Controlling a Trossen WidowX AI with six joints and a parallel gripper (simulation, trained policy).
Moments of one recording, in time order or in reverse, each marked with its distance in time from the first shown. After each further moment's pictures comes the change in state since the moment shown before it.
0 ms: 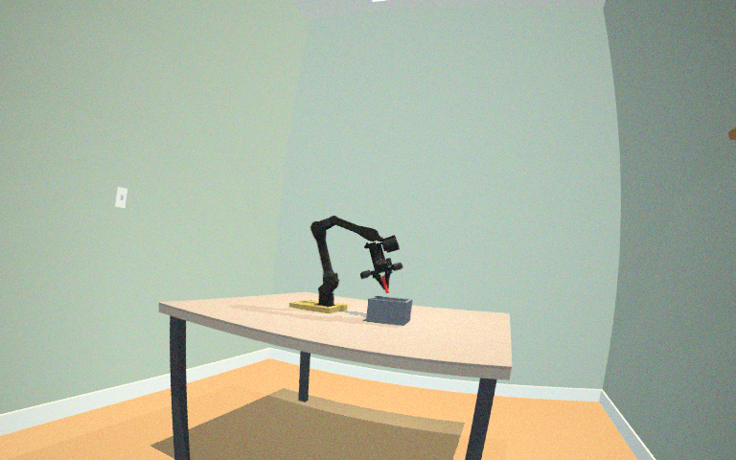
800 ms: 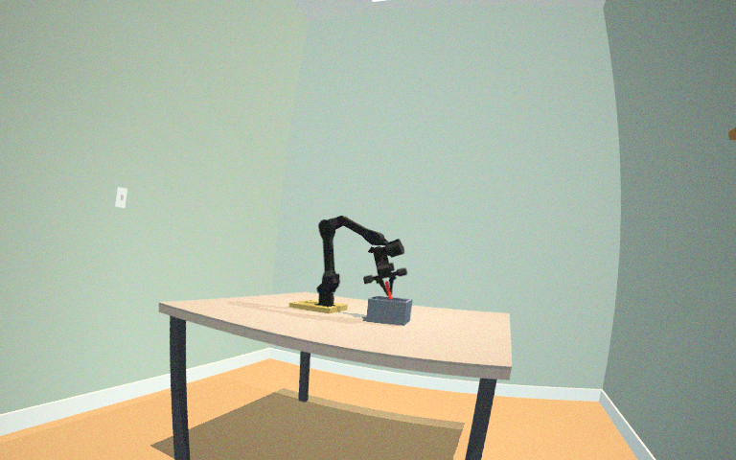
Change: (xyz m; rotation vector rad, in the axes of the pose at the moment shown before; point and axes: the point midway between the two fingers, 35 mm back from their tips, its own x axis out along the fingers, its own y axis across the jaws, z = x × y) arm 0.031 -0.005 0.070 0.117 -0.056 -0.042
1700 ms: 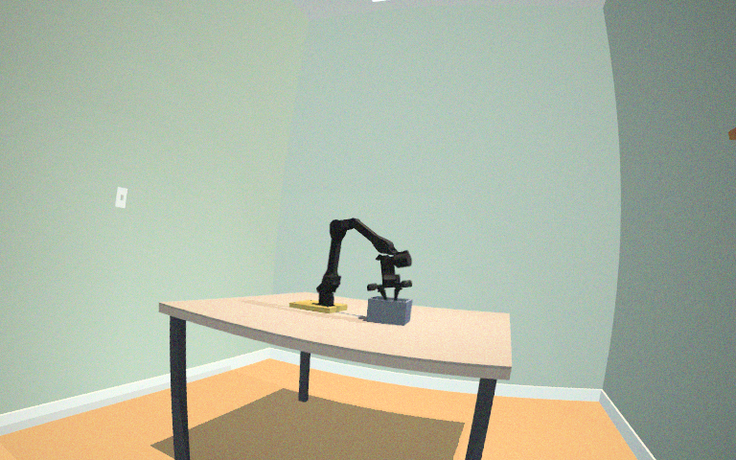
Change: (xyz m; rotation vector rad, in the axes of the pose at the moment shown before) arm 0.047 0.000 0.021 -0.041 0.055 -0.120
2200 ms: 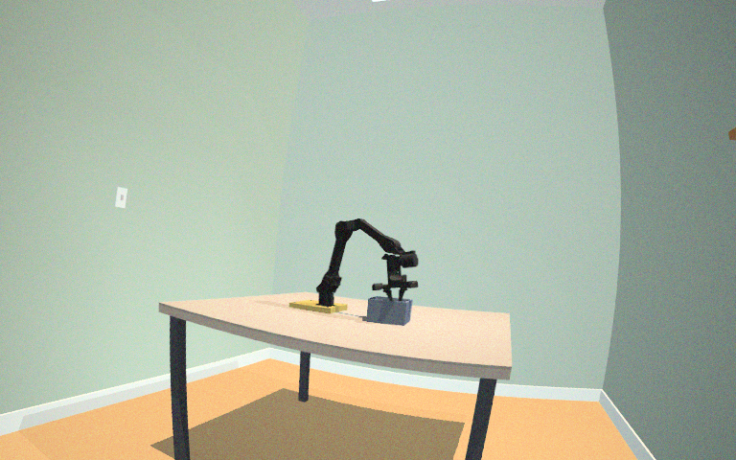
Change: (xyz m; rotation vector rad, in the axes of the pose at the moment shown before) arm 0.003 0.019 0.027 -0.030 0.012 -0.025
